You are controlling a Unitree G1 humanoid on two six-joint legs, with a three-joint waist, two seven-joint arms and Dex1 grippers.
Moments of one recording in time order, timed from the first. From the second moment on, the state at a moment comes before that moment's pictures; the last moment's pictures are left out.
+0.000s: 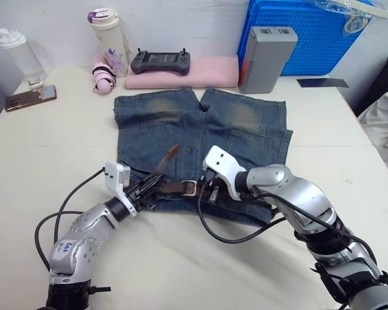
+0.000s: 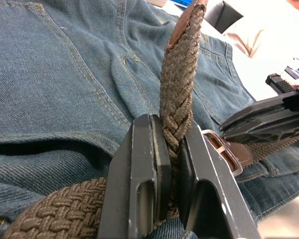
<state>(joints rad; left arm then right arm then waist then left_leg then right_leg) -0.09 0.34 0.18 -0.35 -0.64 0.64 -0.44 -0.65 -0.47 0.40 -0.40 0.28 1.12 0.63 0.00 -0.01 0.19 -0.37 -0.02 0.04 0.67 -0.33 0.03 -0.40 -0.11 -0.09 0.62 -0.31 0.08</state>
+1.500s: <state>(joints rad) -0.11 0.37 0.16 -0.34 -0.62 0.64 -0.47 -0.76 -0.42 0.51 -0.36 0.25 1.09 0.63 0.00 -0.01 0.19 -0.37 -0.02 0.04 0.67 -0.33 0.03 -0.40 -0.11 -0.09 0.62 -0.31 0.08</state>
